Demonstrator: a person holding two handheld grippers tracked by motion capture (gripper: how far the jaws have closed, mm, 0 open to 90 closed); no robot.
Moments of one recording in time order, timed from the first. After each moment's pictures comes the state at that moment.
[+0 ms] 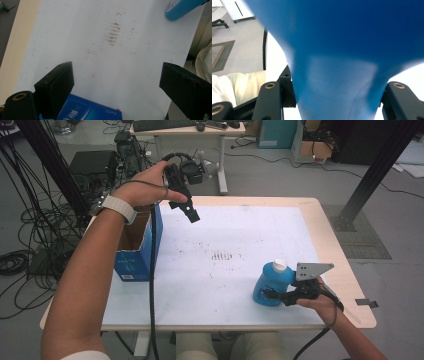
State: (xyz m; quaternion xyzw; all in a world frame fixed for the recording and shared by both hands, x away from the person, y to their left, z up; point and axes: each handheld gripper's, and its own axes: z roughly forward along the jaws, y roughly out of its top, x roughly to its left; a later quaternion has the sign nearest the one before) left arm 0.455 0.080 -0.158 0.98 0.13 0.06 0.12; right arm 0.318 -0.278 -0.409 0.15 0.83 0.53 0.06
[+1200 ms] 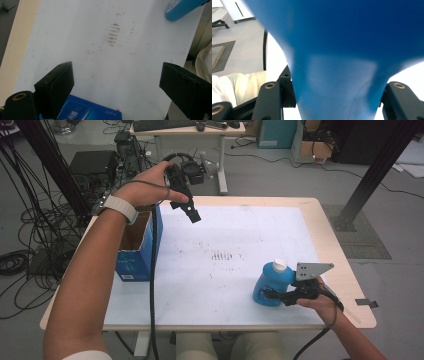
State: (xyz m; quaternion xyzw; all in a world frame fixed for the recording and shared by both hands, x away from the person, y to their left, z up) left arm 0.456 0.077 -0.159 0.98 0.13 0.06 0.12; right arm 0.318 -0.278 -0.409 0.16 0.83 0.53 0.05
